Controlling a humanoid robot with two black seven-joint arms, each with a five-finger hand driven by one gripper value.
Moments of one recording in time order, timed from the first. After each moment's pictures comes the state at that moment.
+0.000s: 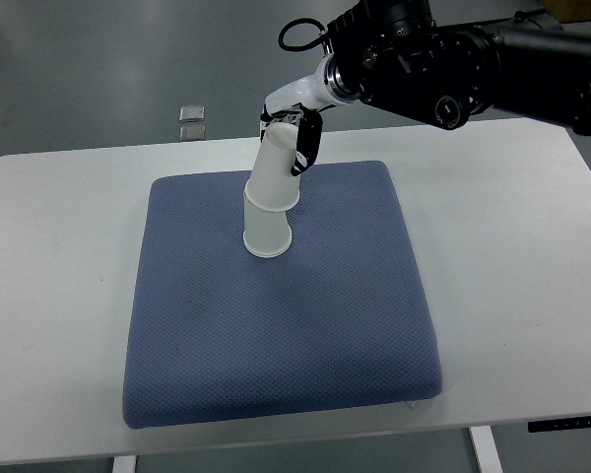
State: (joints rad) left arm -0.02 0.00 -0.05 -0.36 0.08 -0.08 0.08; right arm 1.75 0.00 -0.56 0.70 -0.61 0.43 0.02
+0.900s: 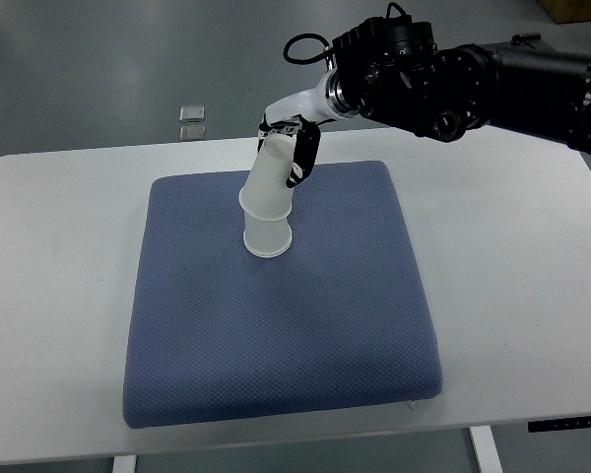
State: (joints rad) left arm -0.02 0.00 -0.05 -0.36 0.08 -0.08 0.08; right arm 1.69 0.00 -0.55 0.70 -0.57 0.39 0.01
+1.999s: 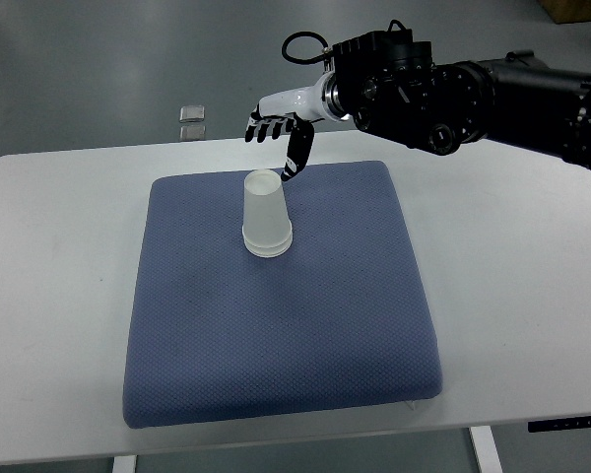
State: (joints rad) left arm -0.02 0.00 -0.04 -0.36 0.08 -0.08 0.08; right arm 1.66 0.00 -0.48 0.70 -0.62 0.27 0.01
